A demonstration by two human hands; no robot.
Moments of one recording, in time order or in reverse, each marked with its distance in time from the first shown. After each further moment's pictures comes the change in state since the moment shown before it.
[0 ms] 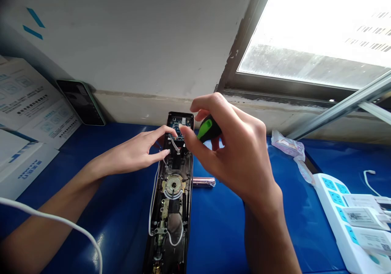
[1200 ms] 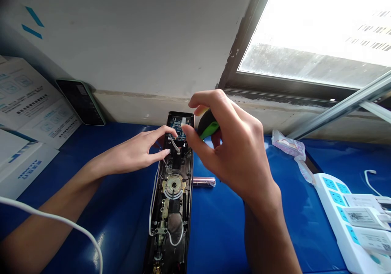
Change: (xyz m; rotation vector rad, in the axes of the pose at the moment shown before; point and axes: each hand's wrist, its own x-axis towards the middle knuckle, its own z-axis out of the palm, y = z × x) left_hand -0.001 -0.001 0.000 0.011 -0.006 -0.002; right_hand 0.000 -0.001 0.001 -0.054 -0.015 0.030
